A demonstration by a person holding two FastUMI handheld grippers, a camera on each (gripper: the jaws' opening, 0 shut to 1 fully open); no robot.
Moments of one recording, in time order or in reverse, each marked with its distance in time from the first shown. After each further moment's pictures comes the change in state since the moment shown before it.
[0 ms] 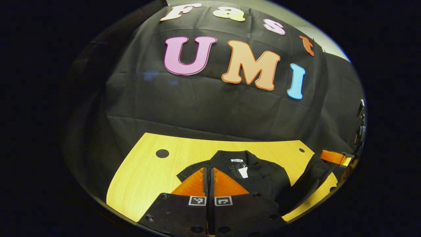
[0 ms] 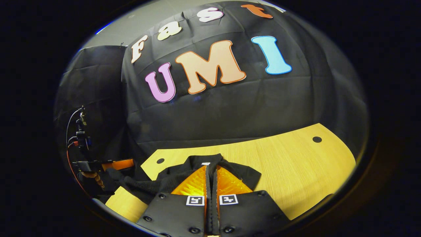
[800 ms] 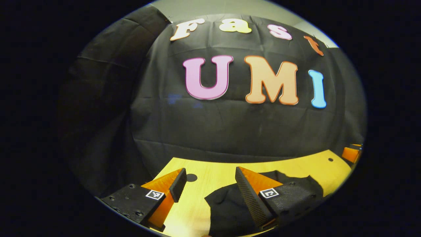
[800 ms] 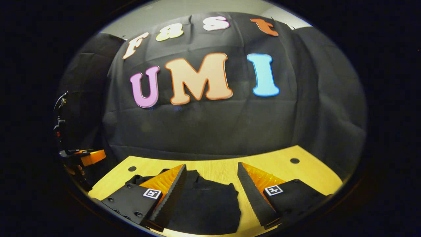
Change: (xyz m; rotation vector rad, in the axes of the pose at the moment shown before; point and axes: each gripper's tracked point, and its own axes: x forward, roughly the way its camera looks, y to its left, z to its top) left arm -0.036 0.033 0.068 0.093 -0.243 0.242; right arm -0.016 -0.011 0.043 -0.136 -0.177 -0.215
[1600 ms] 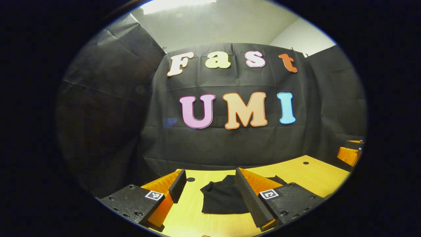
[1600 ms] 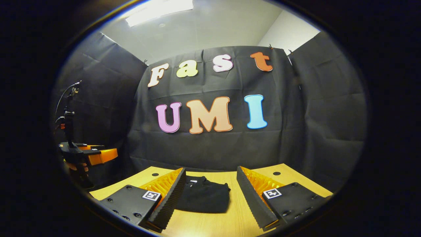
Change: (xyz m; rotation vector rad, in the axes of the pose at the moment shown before) left arm -0.227 -0.047 0.051 0.068 -0.150 -0.058; right arm -0.244 -0.016 0.004 -0.022 -0.215 0.065
